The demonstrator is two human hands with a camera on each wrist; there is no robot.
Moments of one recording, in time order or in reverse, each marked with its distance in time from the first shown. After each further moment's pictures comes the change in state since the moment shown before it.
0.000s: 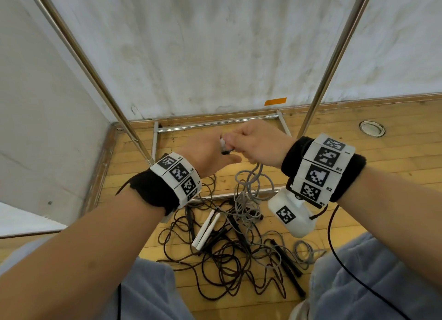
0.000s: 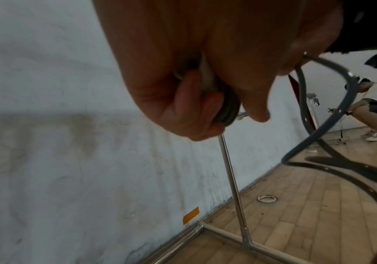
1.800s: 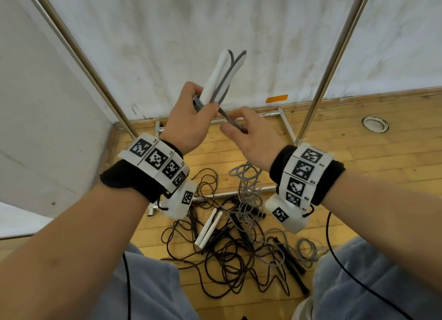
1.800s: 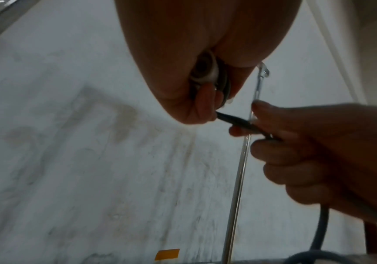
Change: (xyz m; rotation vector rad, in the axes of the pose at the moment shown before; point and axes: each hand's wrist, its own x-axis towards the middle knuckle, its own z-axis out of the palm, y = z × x) left_hand -0.014 0.012 -0.055 -0.854 0.377 -0.133; right_hand 0.009 0.013 0.019 0.001 0.352 -0.096
